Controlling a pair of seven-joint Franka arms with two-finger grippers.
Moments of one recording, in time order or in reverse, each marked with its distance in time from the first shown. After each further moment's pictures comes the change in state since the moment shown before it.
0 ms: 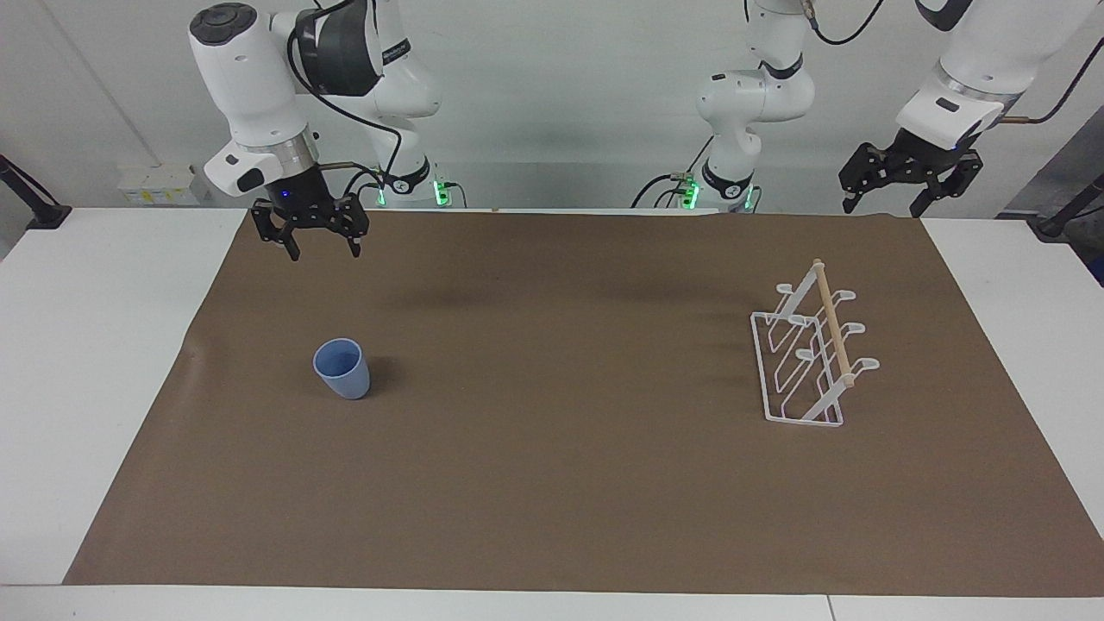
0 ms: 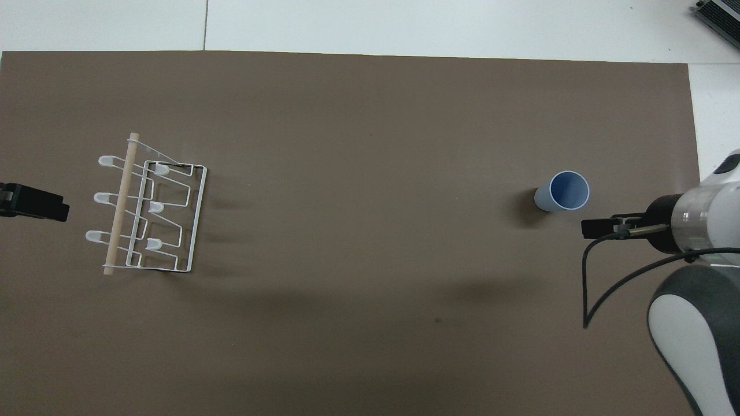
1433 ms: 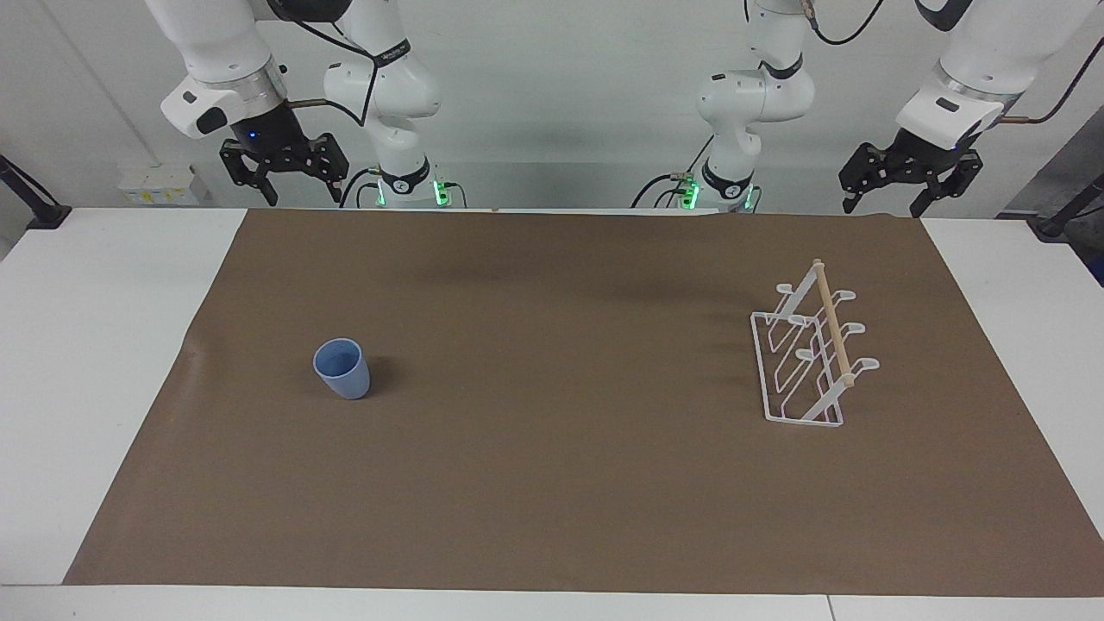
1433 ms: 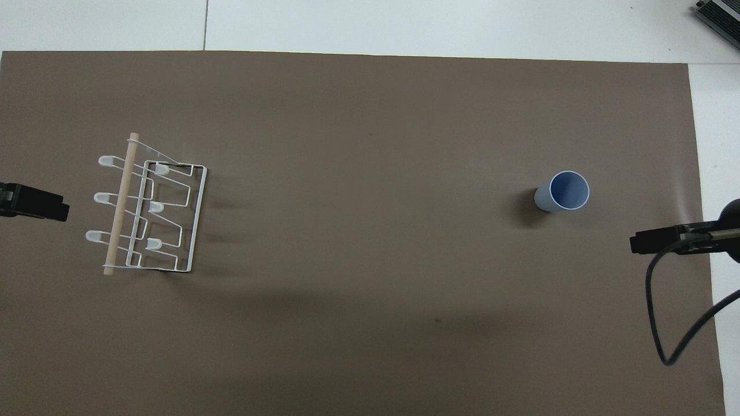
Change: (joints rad) left arm 0.000 0.000 0.000 0.000 0.000 0.000 0.000; right arm -0.027 0.014 -0.020 0.287 0.000 -0.406 0.000
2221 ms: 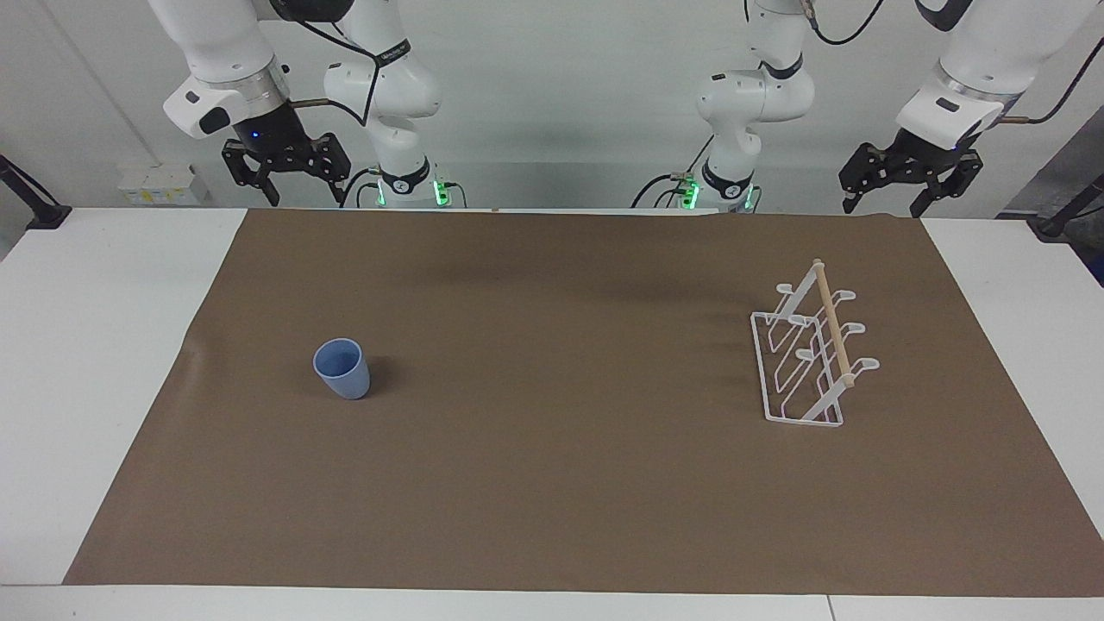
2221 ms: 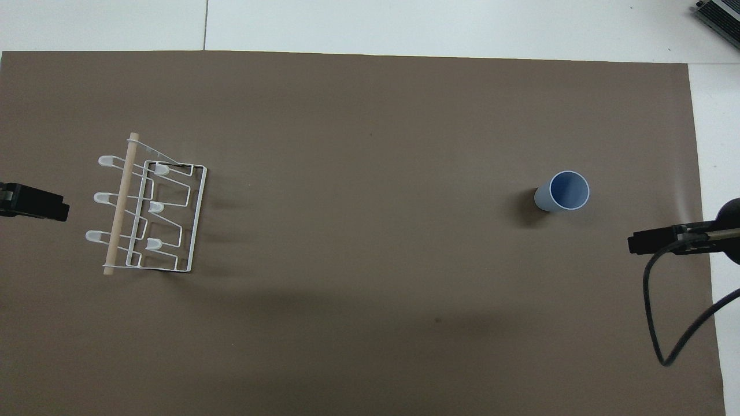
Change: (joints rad) left arm 0.000 0.000 0.000 0.000 0.000 0.000 0.000; right arm 0.000 0.000 0.005 0.001 0.000 0.000 0.000
